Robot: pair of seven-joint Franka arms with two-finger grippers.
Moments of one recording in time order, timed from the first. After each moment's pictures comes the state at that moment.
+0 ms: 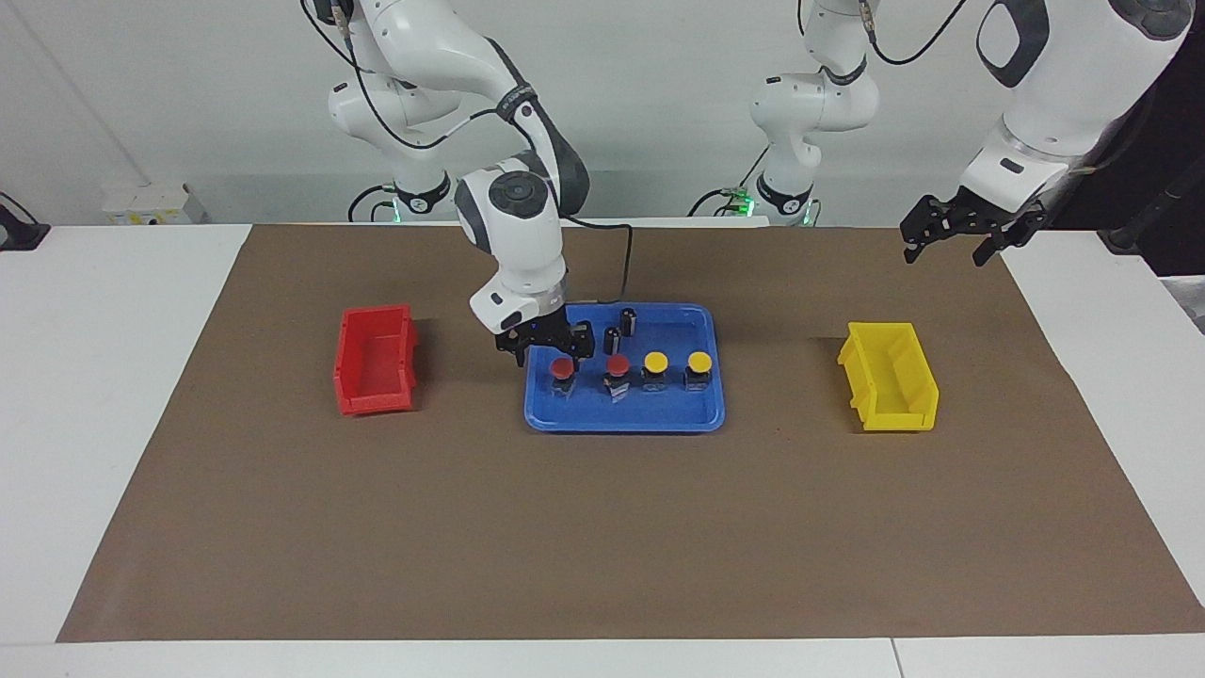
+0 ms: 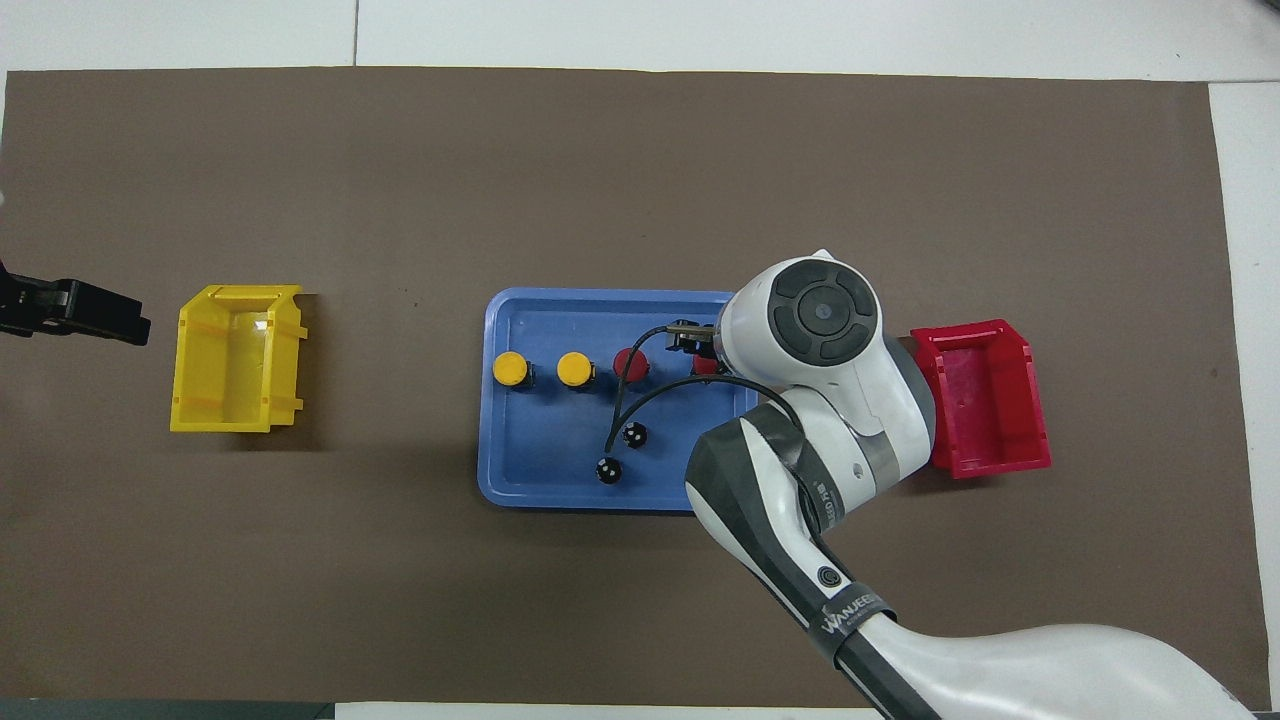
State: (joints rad) left arm -0.10 -0.05 0.02 -1.66 0.01 1.55 0.08; right arm 0.44 0.23 0.06 -1.95 -0.01 2.26 0.67
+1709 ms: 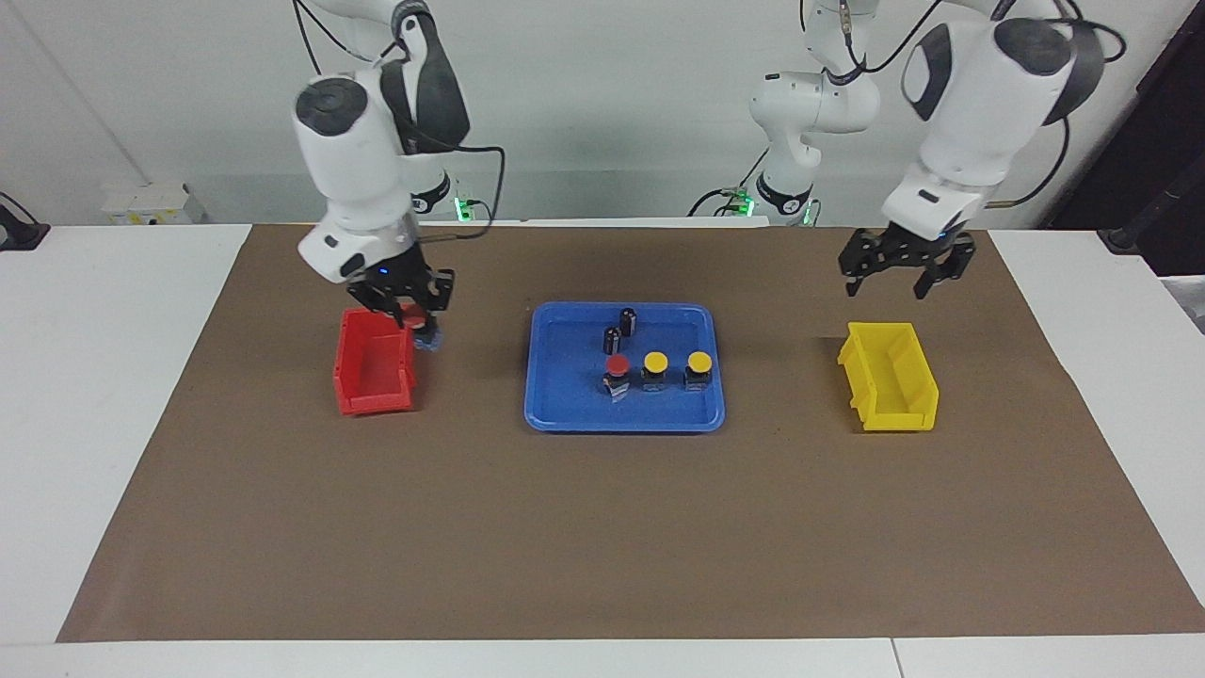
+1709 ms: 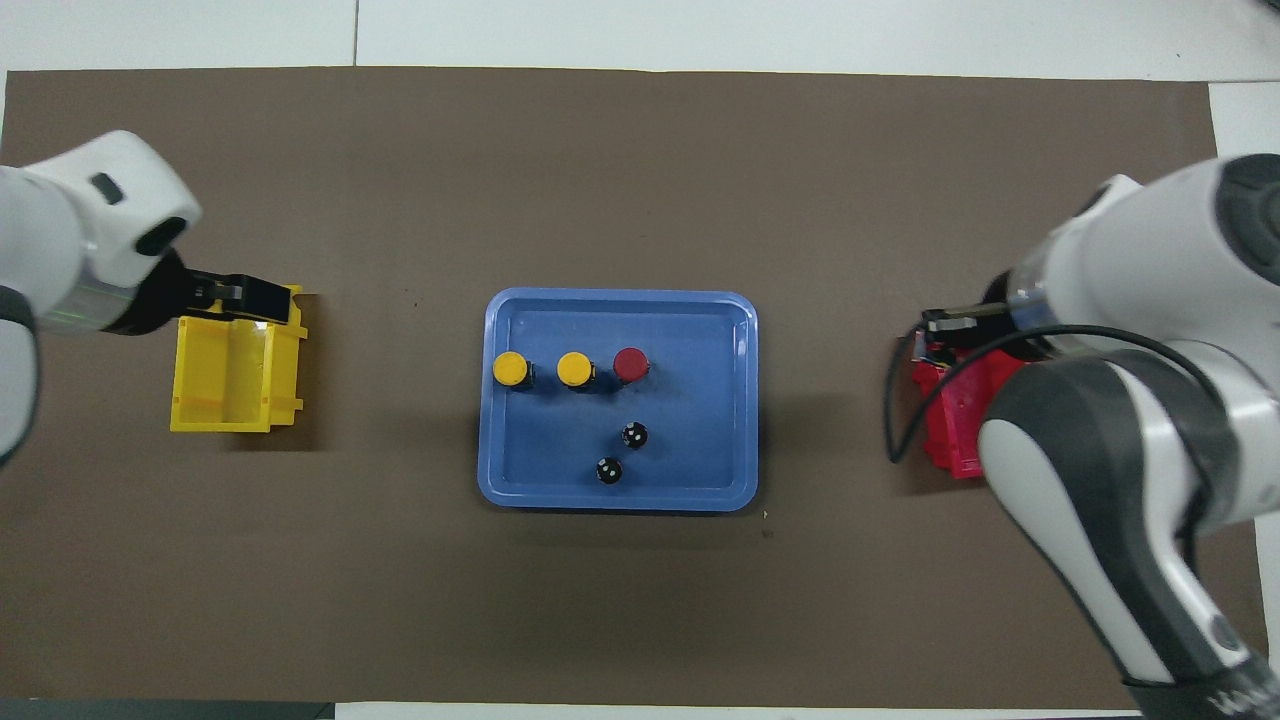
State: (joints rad) left arm -0.31 -0.05 0.01 -1.88 0.00 1.89 -0.14; right arm 0.06 -0.12 0.04 -2.02 -0.01 1.89 0.02
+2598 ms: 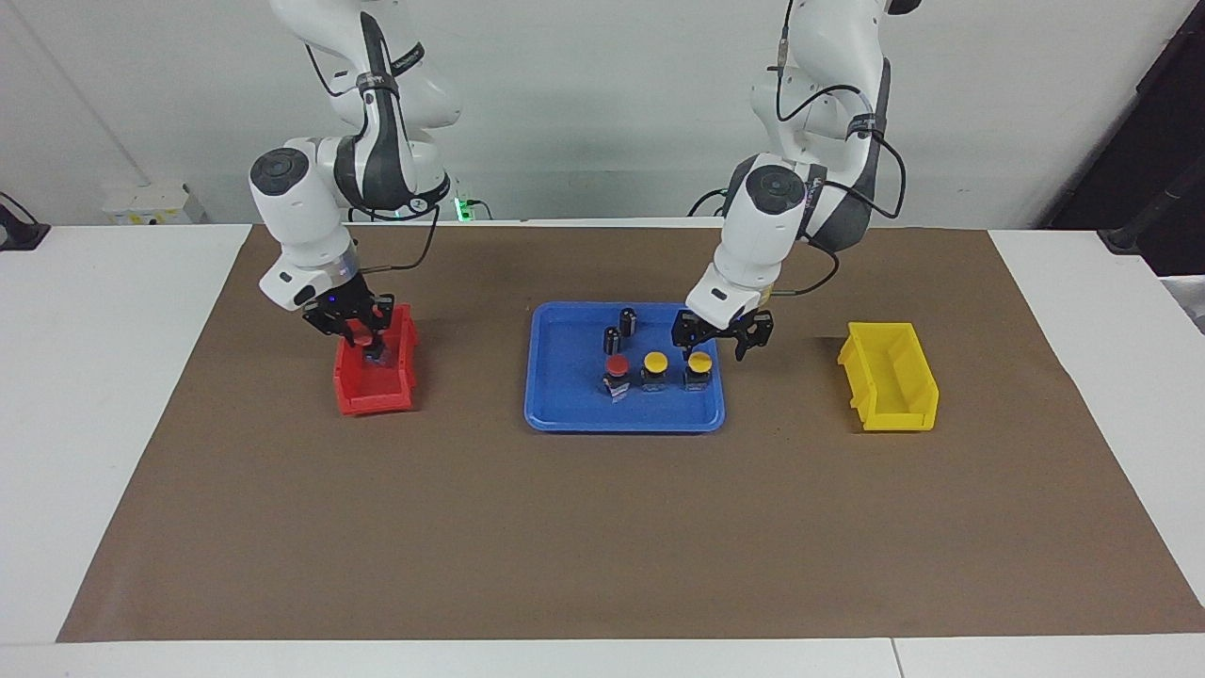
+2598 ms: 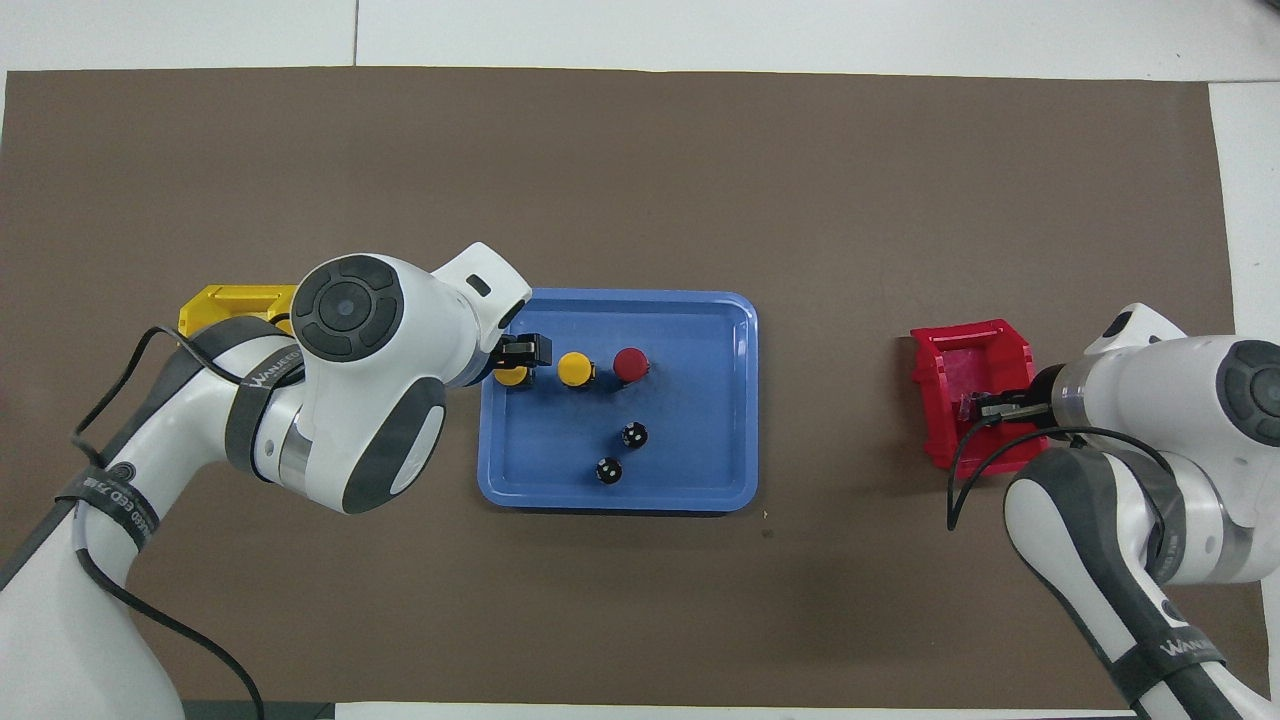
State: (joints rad) left arm -0.55 0.15 0.00 -2.03 -0.05 2.23 -0.45; right arm -0.06 -0.10 0.04 -2.44 0.00 2.37 -0.12
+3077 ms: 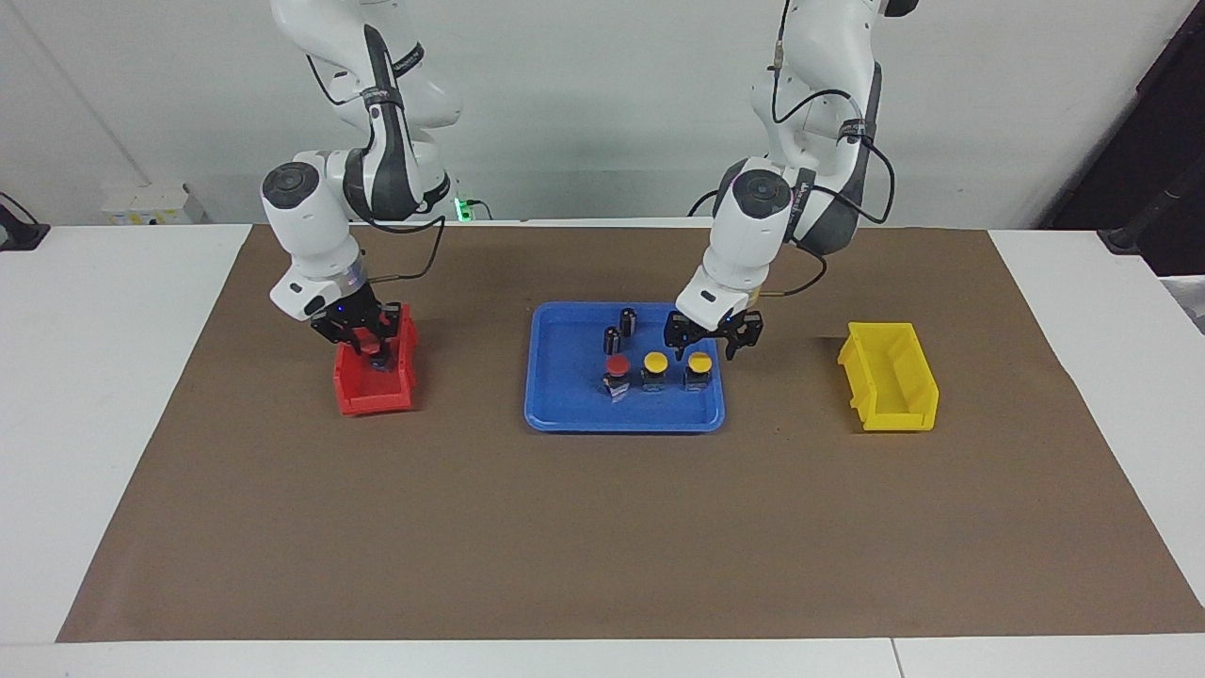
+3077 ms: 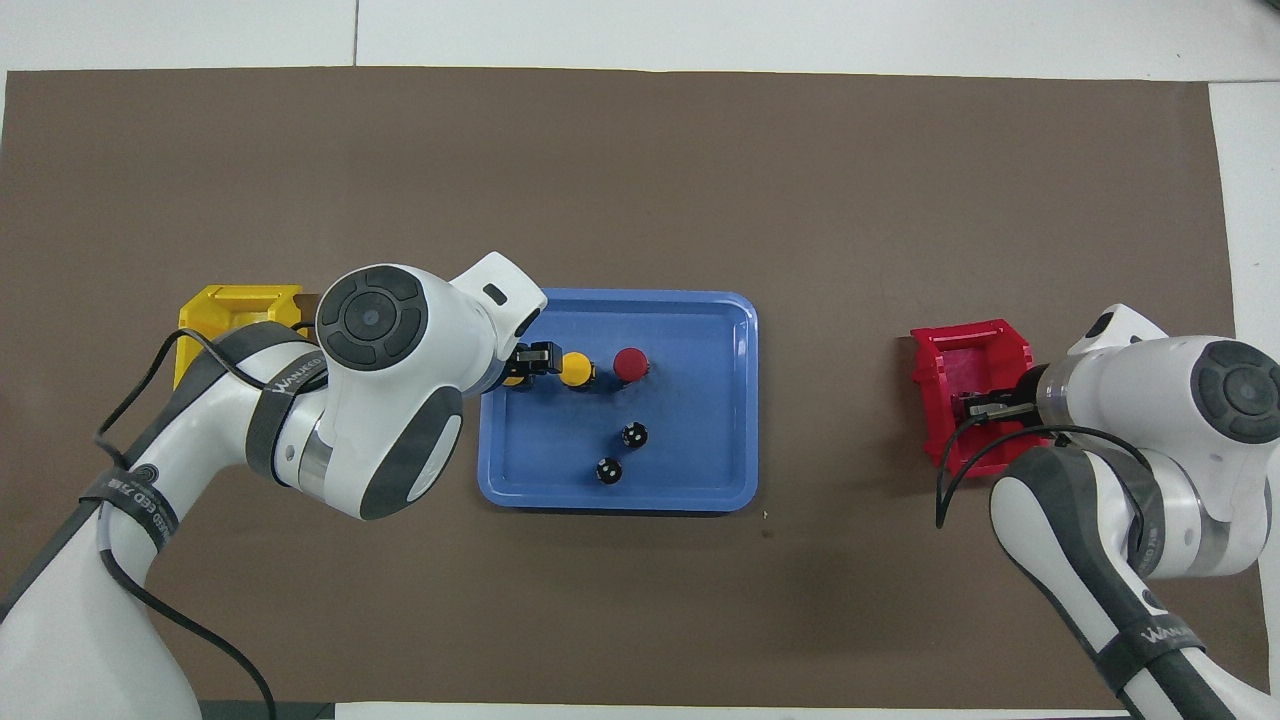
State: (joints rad) left arm -0.58 0.15 0.00 -2.03 -0.05 2.24 -0.49; right arm -0.05 -0.09 0.05 -2.41 0.00 2.35 -0.12
